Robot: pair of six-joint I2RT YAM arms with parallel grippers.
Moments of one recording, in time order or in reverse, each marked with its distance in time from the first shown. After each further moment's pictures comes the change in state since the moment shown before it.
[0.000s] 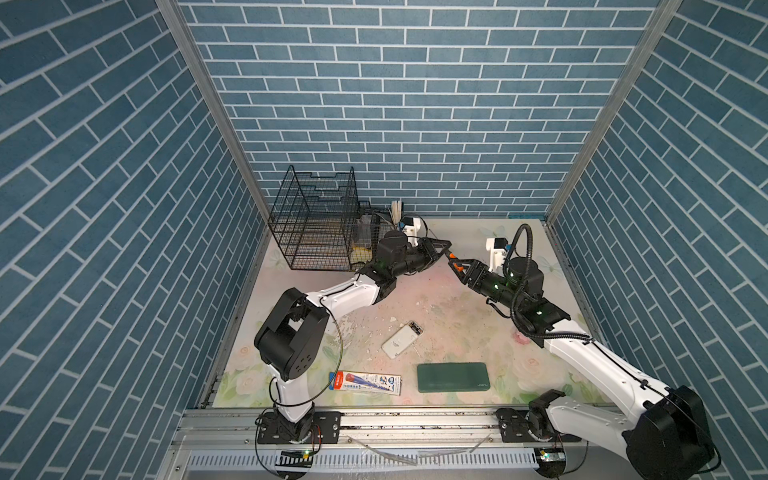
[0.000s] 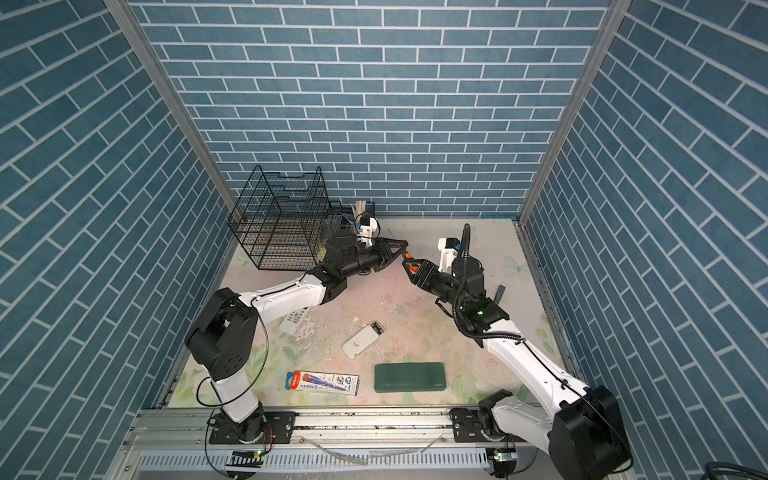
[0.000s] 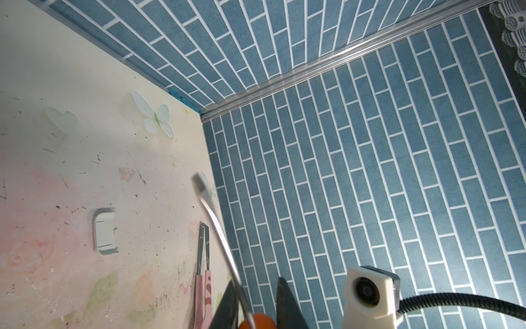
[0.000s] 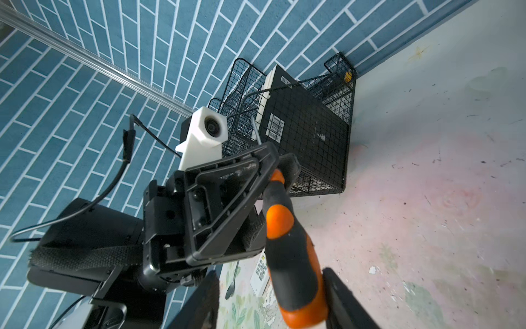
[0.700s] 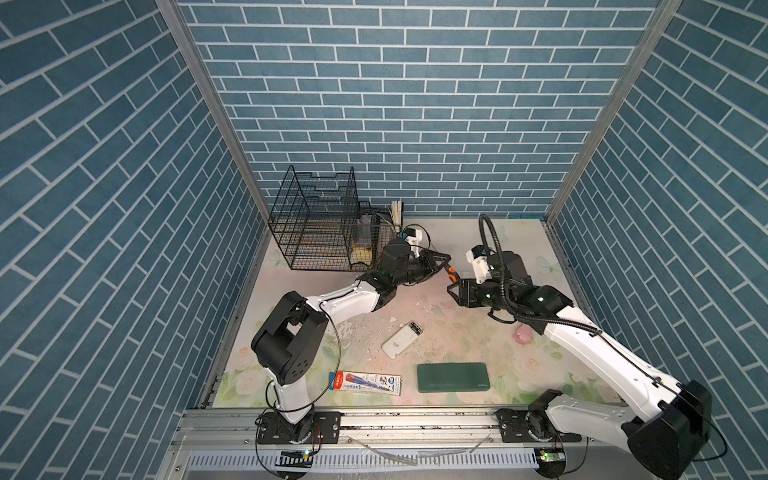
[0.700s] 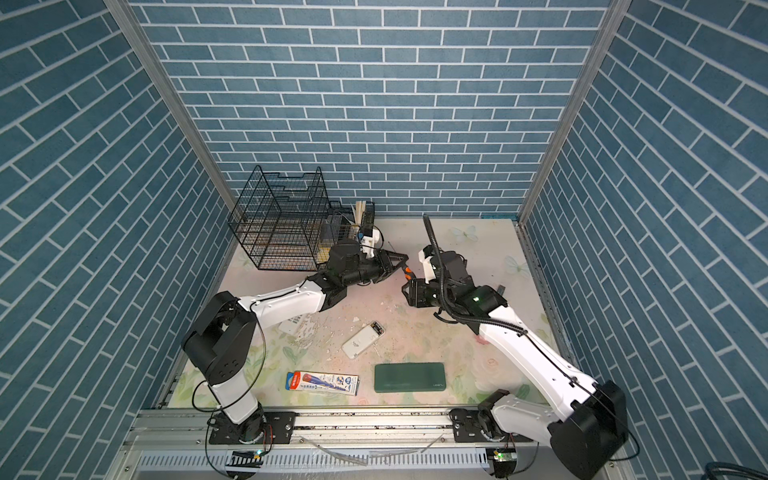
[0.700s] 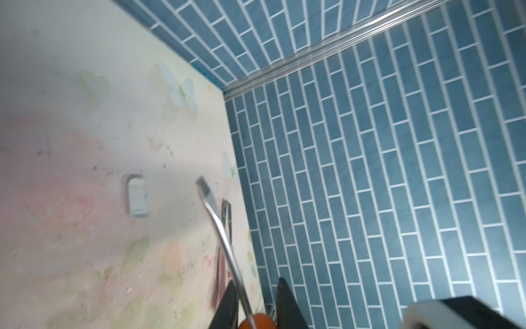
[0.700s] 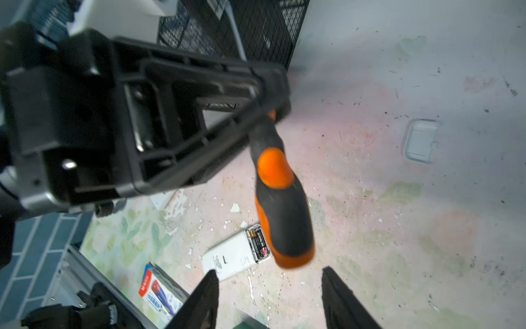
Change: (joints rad) left arm -0.014 -0.028 -0.049 -0.053 -0.010 0.041; right arm 0.100 -0.011 0.216 -0.671 0.161 -0.406
